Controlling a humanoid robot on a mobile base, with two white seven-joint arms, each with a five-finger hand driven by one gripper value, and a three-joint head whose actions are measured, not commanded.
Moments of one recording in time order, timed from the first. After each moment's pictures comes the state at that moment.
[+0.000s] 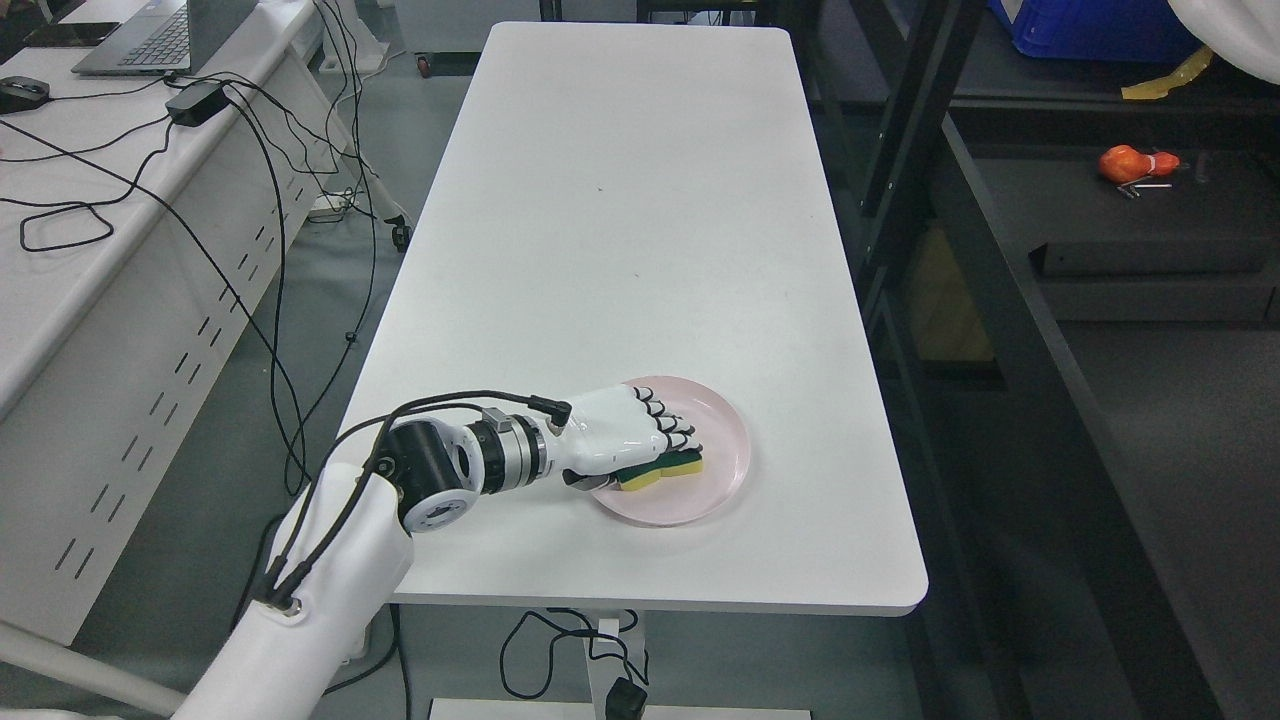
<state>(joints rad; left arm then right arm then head) -0.68 0.18 -0.46 -1.30 -1.16 -0.66 -0.51 -0.07 0.00 -0.21 0.00 -0.11 0.08 -0.07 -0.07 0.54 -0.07</state>
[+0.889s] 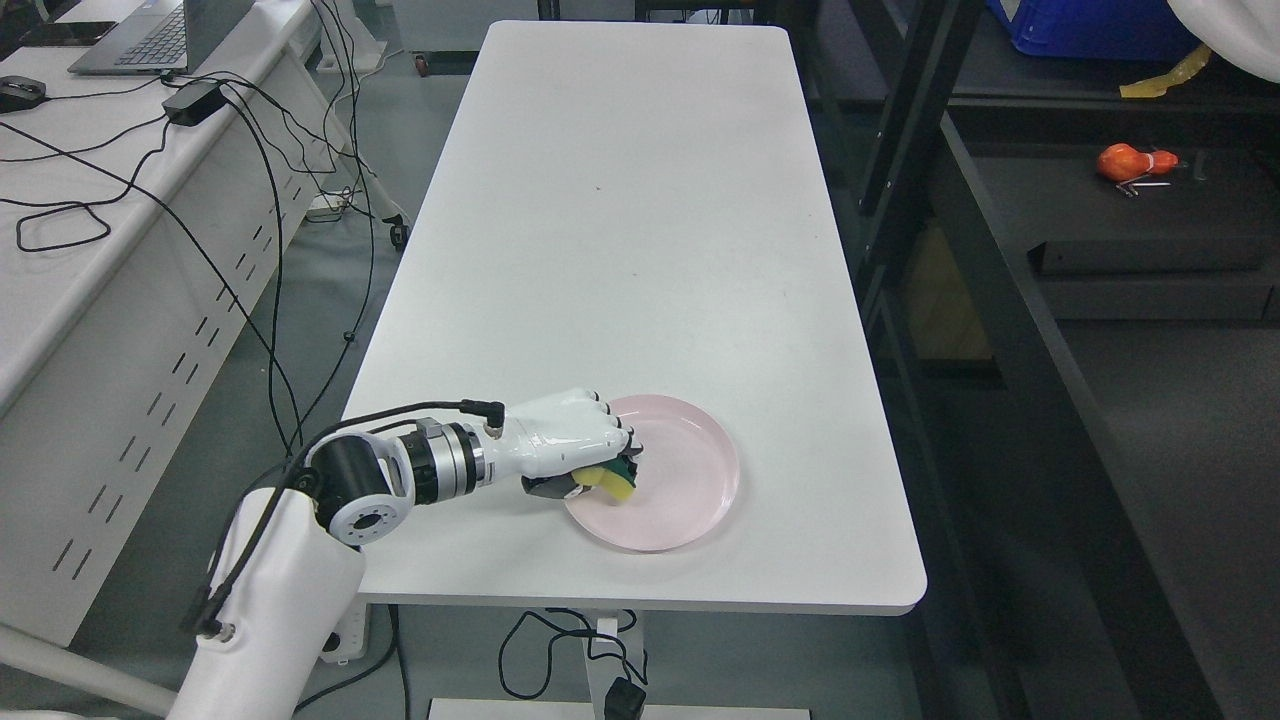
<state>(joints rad) -0.59 0.18 -0.21 -1.32 -0.95 -0.78 -0.61 -0.07 0.00 -0.21 0.00 -0.11 0.08 -0.07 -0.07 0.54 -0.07</state>
